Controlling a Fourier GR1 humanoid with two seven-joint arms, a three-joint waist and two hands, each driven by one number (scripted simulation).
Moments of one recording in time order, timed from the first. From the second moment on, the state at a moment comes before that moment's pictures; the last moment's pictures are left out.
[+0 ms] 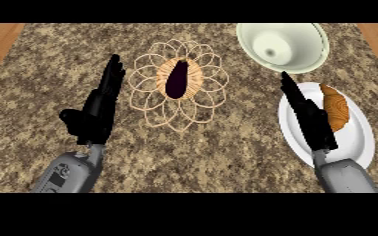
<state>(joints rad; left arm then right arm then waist) -0.26 0.27 -0.33 -1.55 0.19 0.43 0.05 -0.18 -0.38 0.26 -1.42 -0.10 -0.16 0.04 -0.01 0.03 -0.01</state>
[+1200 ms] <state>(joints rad) -0.14 0.39 -0.08 -1.58 0.48 0.11 -0.03 -0.22 -0.78 0.00 -1.19 0.03 -0.25 0.54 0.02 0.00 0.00</state>
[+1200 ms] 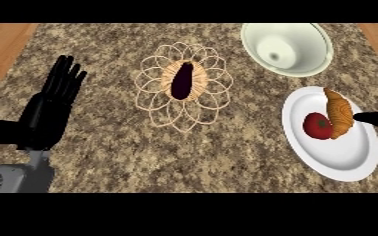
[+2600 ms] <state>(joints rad) -0.11 0.36 0.00 -1.58 0.46 0.04 -0.02 -0.44 -0.77 0.14 -1.25 -0.23 0.34 1.05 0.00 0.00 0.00</state>
